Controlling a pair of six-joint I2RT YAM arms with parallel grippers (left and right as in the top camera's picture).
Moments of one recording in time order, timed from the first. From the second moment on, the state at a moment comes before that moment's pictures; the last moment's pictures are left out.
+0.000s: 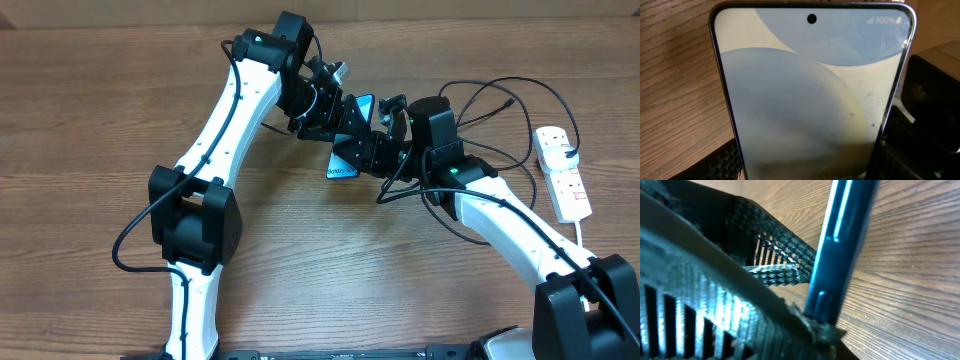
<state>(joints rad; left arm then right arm) -0.36 2.23 2.13 -1.33 0.74 -0.15 0.36 1.58 0.97 -0.07 -0.66 0.73</state>
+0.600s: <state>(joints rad) -0.38 2.23 2.13 -1.30 0.69 -0.15 0.36 1.59 0.97 -0.08 -0.64 0.75</state>
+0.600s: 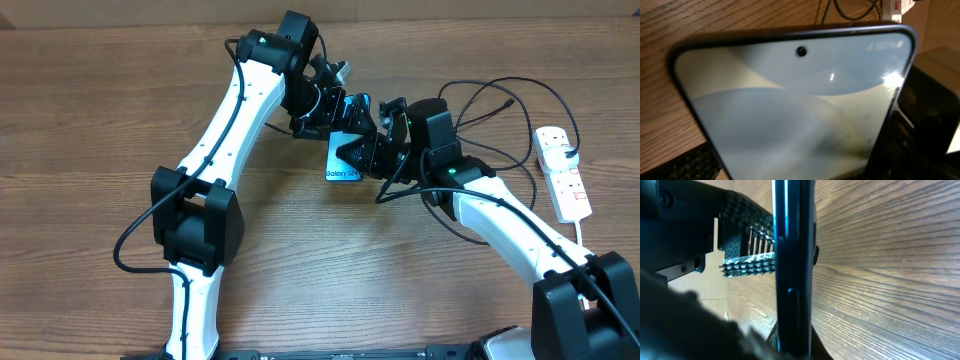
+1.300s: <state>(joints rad) -0.30 2.23 2.13 -1.13 1.17 -0.02 0.19 1.59 0.97 0.16 -0.93 0.86</state>
